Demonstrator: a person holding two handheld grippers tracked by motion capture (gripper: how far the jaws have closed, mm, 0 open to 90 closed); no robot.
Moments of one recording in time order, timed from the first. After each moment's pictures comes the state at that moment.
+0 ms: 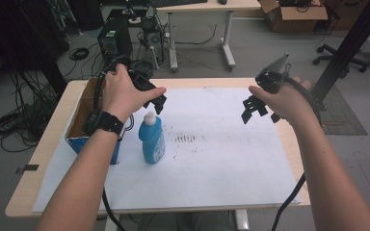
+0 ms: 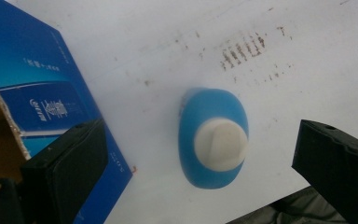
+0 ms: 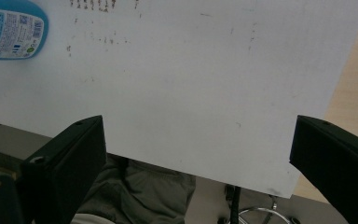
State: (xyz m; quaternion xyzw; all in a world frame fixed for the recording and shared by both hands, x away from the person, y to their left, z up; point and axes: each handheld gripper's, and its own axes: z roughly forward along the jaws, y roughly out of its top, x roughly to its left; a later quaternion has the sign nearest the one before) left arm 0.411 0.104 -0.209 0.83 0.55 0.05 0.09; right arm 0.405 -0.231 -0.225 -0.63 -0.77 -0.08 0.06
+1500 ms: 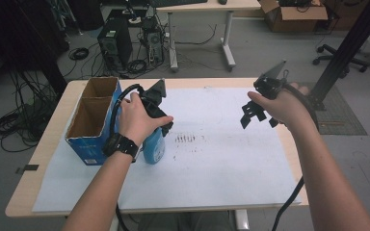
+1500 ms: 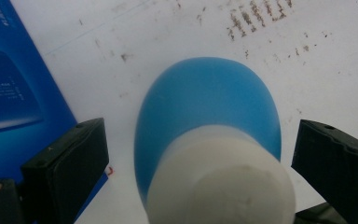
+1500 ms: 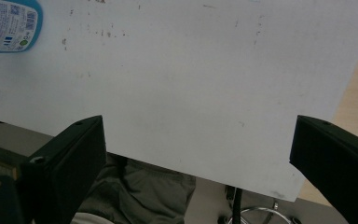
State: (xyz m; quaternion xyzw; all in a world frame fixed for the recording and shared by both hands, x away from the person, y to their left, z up) left arm 0.406 0.088 -0.286 0.83 0.55 0.04 0.04; right arm 0.402 -0.231 -0.239 -0.63 -0.77 -0.08 0.07
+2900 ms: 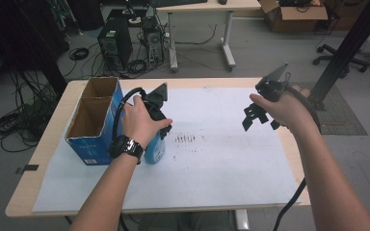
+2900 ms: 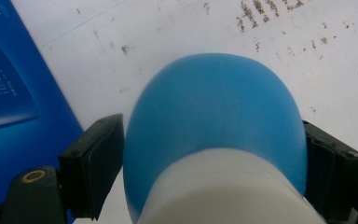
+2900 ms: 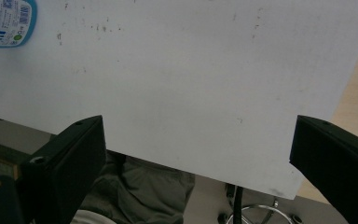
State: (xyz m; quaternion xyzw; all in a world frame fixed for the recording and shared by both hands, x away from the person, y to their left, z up) left arm 0.408 0.086 -0.297 0.83 0.56 0.04 0.02; right arm 0.400 -0.237 -0.244 -0.63 -0.77 -0.07 0.07
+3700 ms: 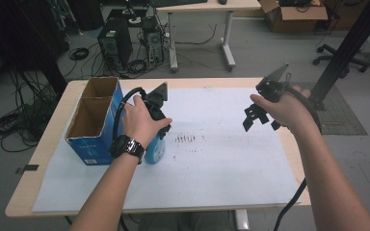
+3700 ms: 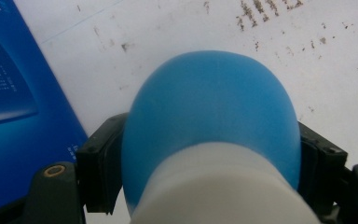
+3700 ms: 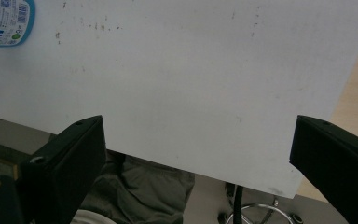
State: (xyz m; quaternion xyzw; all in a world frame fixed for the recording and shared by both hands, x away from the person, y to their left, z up) left arm 0.407 0.085 -0.295 0.83 0.56 0.04 0.02; right arm 0.399 -0.238 -0.245 -0.63 -0.77 -0.07 0.08
